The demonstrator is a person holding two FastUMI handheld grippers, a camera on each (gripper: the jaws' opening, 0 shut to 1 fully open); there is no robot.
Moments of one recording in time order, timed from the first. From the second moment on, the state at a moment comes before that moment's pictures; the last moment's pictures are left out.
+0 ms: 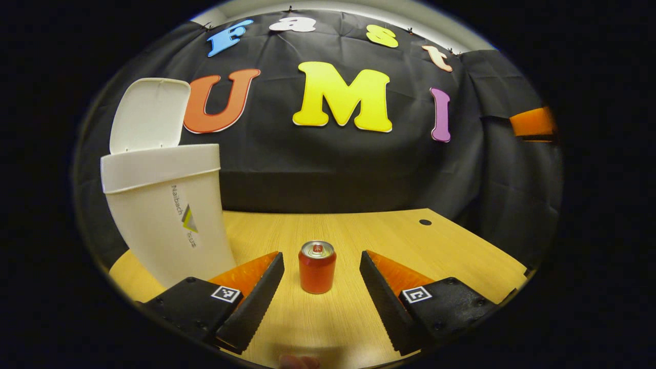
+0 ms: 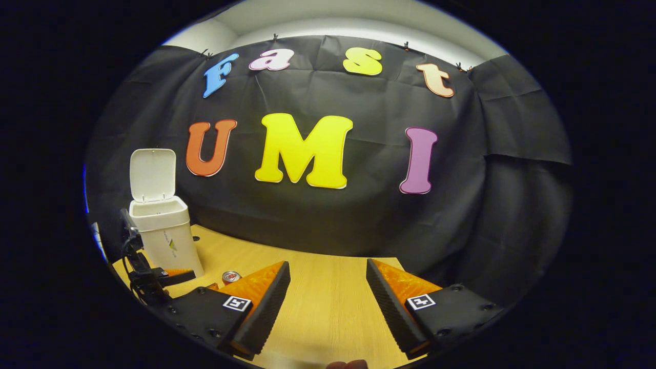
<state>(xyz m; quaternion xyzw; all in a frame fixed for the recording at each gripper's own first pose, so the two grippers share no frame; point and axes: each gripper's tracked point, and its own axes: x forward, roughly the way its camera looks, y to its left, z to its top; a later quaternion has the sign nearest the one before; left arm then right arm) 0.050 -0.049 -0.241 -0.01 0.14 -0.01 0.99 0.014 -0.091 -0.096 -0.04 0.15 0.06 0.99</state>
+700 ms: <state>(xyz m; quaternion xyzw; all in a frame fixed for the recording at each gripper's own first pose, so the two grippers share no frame) 0.102 -0.052 -0.329 0.01 0.18 0.01 0.98 0.036 -0.103 -0.140 -0.06 0.20 0.07 0.98</state>
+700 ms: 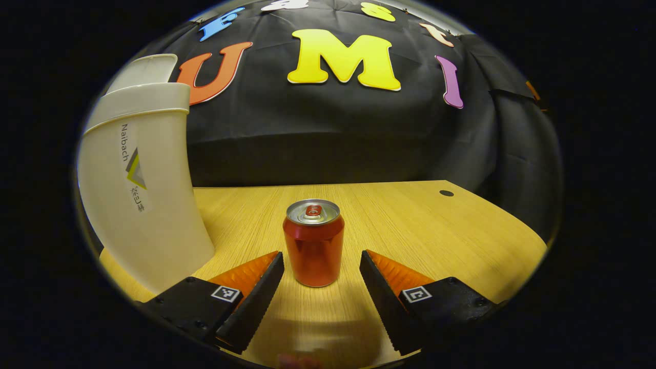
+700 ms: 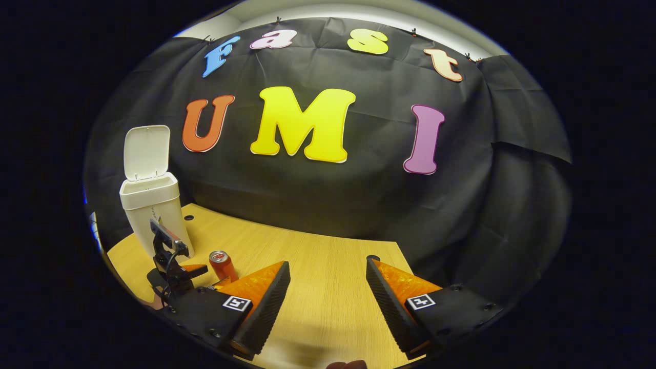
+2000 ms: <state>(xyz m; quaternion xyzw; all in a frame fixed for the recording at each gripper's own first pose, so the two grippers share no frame) 0.129 -0.045 -0.314 -0.02 0.22 -0.01 0.98 0.053 -0.090 -0.147 -0.03 0.21 0.05 0.97</state>
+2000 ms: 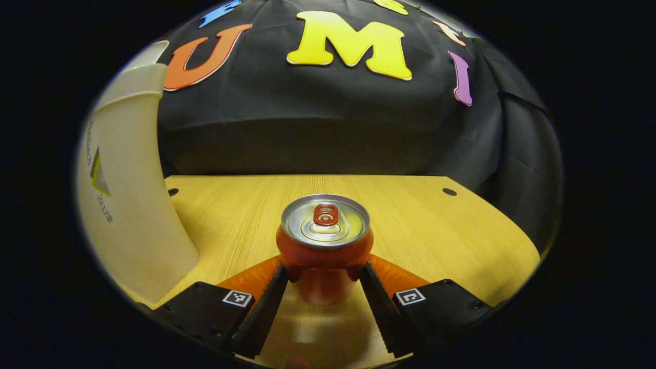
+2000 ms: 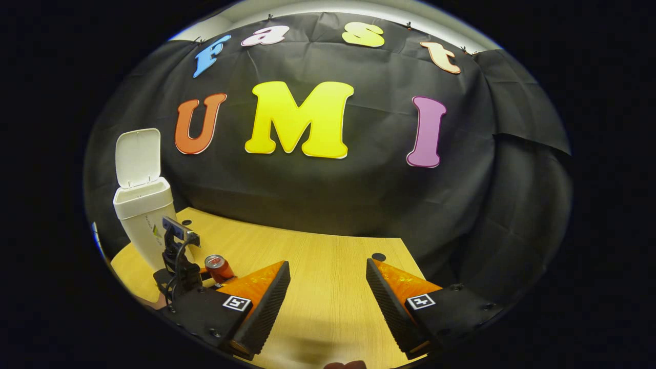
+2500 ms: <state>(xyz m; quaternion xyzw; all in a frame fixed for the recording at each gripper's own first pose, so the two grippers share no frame) 0.118 0.002 -0.148 -0.03 0.14 0.03 0.99 0.007 -0.059 -0.138 -0.03 0.19 0.08 0.98</state>
